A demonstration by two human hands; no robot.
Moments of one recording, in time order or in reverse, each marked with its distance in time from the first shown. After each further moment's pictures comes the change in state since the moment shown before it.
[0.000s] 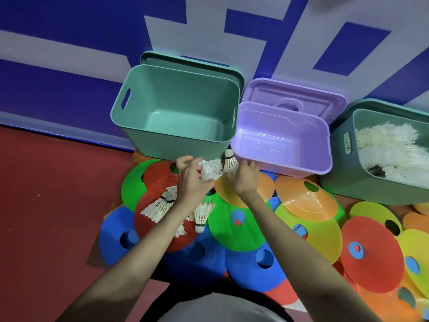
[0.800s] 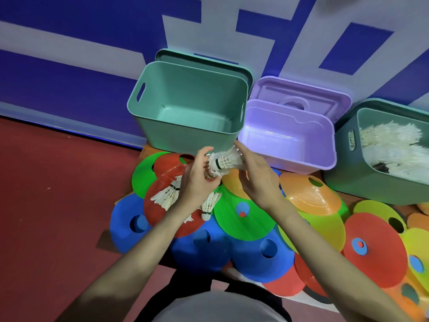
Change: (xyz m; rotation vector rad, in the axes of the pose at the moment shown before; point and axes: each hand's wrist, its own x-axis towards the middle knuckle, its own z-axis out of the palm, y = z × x) left_hand -0.038 0.000 -0.020 -0.139 0.038 0.237; right_hand -0.089 -0.014 -0.082 0.058 0.190 -0.713
